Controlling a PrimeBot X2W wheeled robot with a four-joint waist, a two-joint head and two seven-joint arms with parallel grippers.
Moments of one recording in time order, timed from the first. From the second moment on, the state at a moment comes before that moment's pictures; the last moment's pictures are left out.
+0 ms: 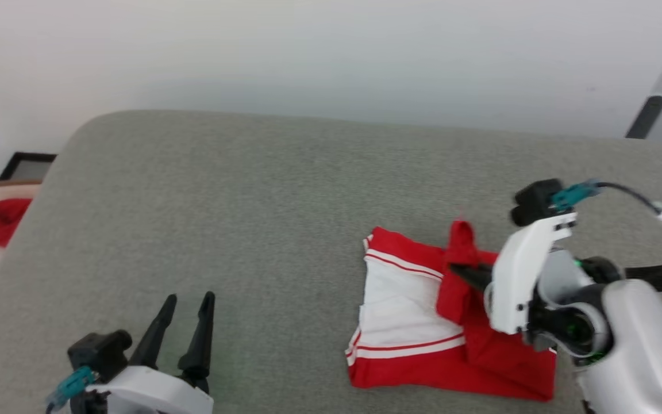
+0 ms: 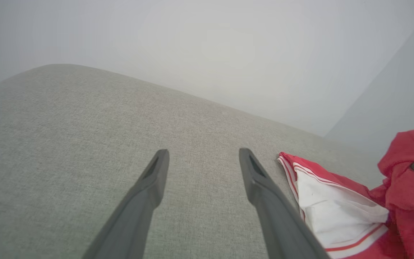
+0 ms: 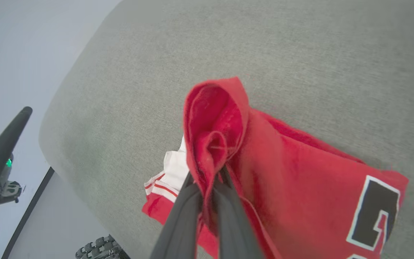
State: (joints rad) left arm -0.09 0.28 -0.19 0.27 -0.63 -0.11 -0.24; right arm -0.45 -0.15 0.21 0.18 0.62 0.13 0.87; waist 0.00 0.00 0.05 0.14
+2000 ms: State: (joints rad) left arm -0.01 0.29 -0.03 0.25 -0.52 -0.11 -0.26; right arm -0.21 -0.48 0.27 0.18 0.60 0.13 0.05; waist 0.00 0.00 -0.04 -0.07
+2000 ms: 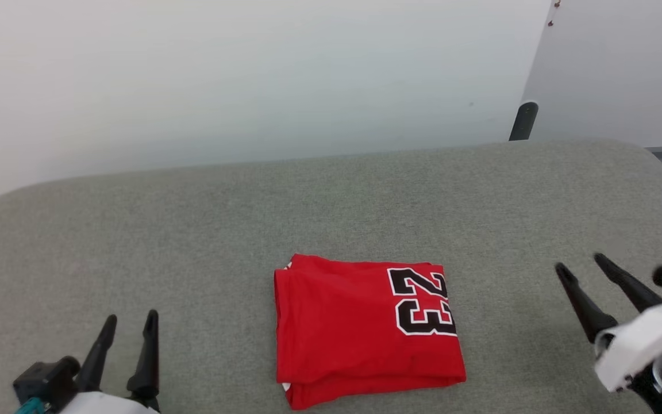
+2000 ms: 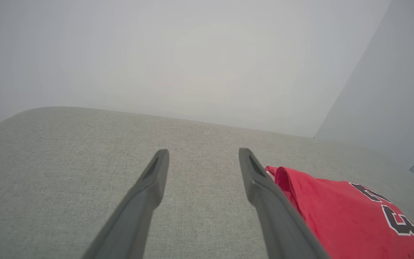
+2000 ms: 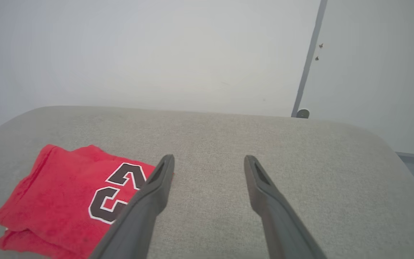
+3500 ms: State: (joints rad) left arm -0.05 0.29 -0.03 0.23 -0.48 -0.12 -0.24; right arm -0.18 -0.42 0.26 0.24 0.57 0.13 0.22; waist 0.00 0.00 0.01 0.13
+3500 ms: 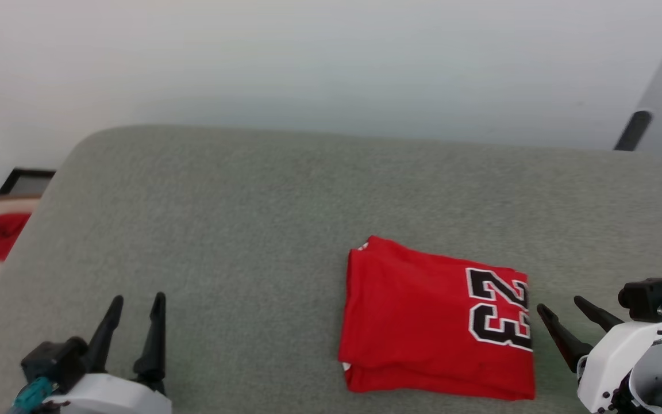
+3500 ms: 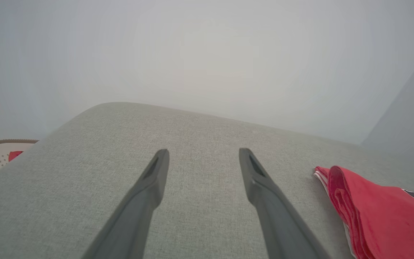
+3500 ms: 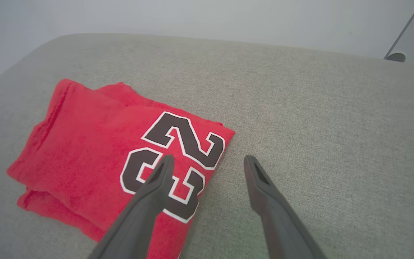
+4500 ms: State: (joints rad) left arm -0.16 0.24 -0.10 0.31 -0.50 -0.13 -0.26; right arm -0.33 -0.30 0.13 0.42 0.50 0.13 0.69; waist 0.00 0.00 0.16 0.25
